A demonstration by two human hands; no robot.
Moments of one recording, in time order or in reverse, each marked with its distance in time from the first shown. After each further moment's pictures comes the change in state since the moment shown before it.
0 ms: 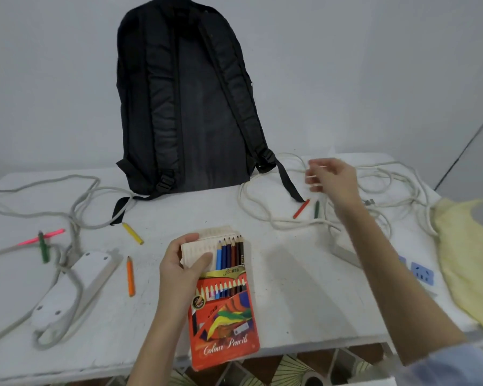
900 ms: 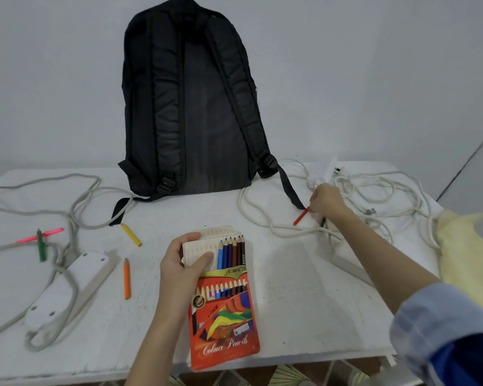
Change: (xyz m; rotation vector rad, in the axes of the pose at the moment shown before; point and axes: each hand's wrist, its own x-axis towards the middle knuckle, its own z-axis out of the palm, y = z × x) left_hand 0.008 0.002 0.007 -0.029 0.000 -0.012; right_hand 0.067 0.062 0.007 -1.001 -0.180 0.073
